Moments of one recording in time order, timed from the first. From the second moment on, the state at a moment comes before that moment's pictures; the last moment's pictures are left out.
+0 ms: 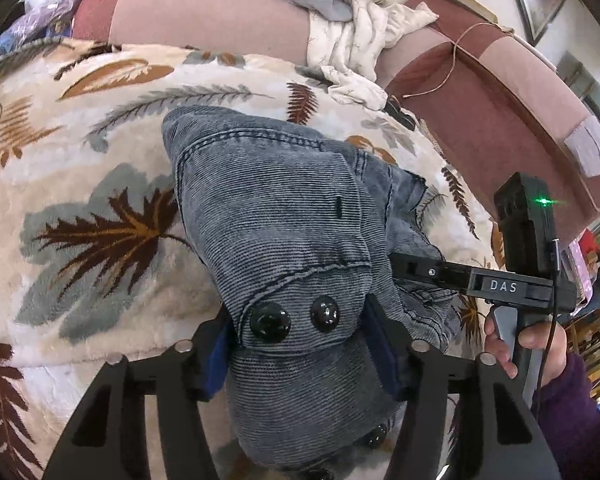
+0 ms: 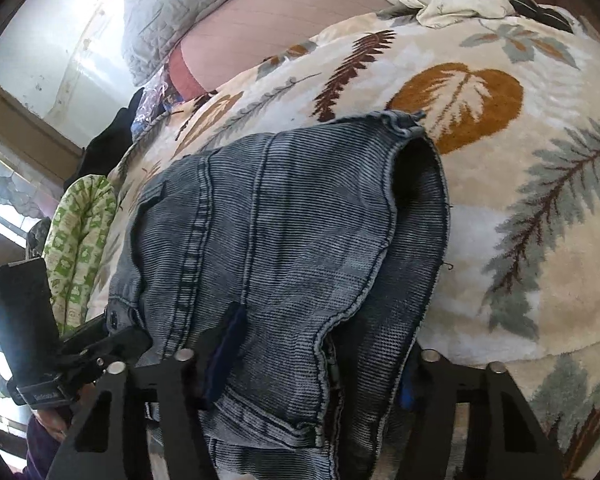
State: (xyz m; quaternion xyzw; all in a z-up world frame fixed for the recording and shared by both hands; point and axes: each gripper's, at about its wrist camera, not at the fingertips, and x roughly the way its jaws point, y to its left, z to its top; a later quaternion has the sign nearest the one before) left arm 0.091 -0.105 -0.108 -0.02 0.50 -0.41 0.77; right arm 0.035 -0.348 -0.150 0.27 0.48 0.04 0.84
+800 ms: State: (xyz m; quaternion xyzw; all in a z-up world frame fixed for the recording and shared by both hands) left arm 0.082 -0.067 -0.059 -0.01 0.44 -0.38 0.81; right arm 0.039 -0.295 -0.110 0.24 0.44 0.09 0.86
